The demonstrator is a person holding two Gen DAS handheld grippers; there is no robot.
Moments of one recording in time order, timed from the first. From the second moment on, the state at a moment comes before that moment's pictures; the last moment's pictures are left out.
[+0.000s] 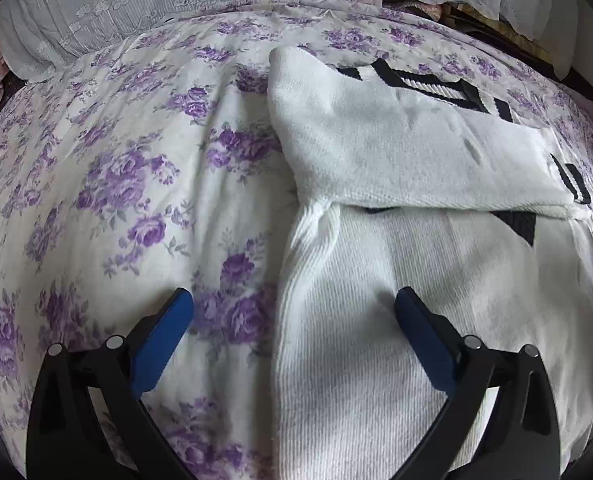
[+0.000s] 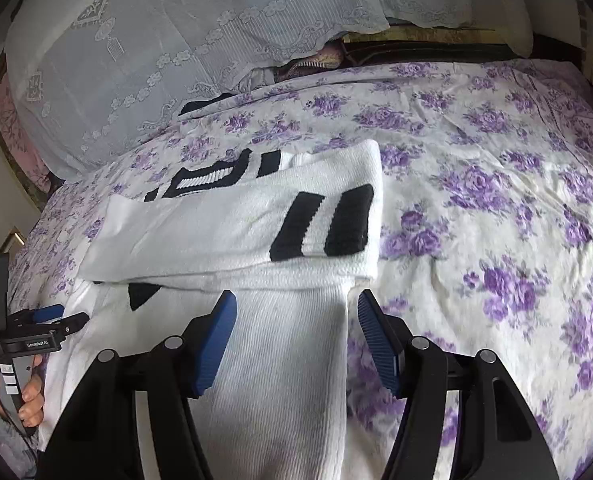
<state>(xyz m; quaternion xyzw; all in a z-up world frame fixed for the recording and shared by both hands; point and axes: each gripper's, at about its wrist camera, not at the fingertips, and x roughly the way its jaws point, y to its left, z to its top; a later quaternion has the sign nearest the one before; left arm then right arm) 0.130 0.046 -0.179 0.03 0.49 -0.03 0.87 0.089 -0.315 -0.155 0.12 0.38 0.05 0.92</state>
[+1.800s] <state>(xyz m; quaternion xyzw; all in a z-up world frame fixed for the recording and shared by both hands) -0.042 0.035 -0.182 -0.07 0.52 -0.29 0.80 -0.078 -0.306 -0.185 0.19 0.47 0.25 0.83</state>
